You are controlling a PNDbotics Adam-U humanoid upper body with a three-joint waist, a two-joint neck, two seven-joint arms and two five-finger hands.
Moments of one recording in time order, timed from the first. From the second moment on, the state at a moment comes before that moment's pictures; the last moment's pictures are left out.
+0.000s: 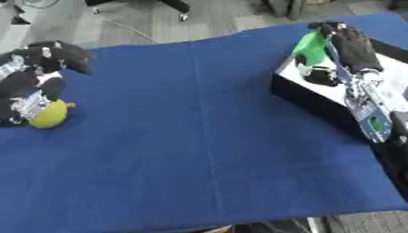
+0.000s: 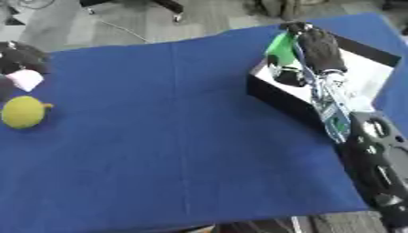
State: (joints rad) left arm -0.38 0.51 -0.02 -1.70 0.13 -0.31 -0.58; right arm -0.60 -0.47 0.11 -1.26 1.00 0.11 -0.15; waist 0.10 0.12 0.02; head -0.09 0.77
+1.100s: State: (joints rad) left arm -0.32 0.50 0.04 -1.62 -0.03 -0.32 -0.50; right arm -0.57 -0.58 0.06 -1.49 1.22 0.13 0.31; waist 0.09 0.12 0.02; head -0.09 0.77
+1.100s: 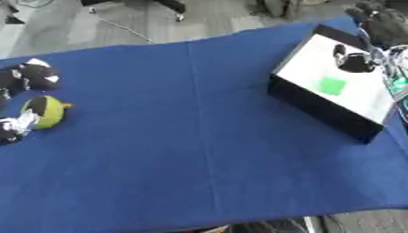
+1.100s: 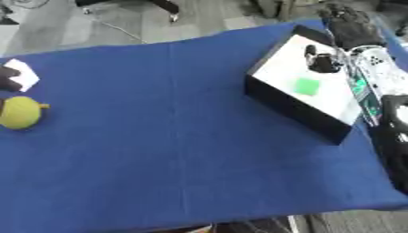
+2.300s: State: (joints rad) left arm -0.65 0.67 -0.04 -1.11 -1.09 -0.27 -0.30; right arm -0.39 -0.30 0.35 -1.98 0.87 -0.22 0.14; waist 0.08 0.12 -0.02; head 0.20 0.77
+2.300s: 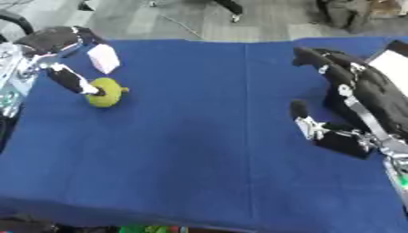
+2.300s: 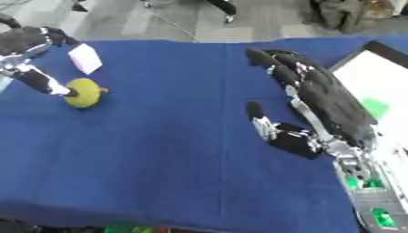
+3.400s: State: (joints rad) left arm -0.74 0.59 -0.02 -0.77 -1.43 -0.18 -0.11; right arm -0.35 -0.28 0.36 -1.98 0.87 -0.20 0.11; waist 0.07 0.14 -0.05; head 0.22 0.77
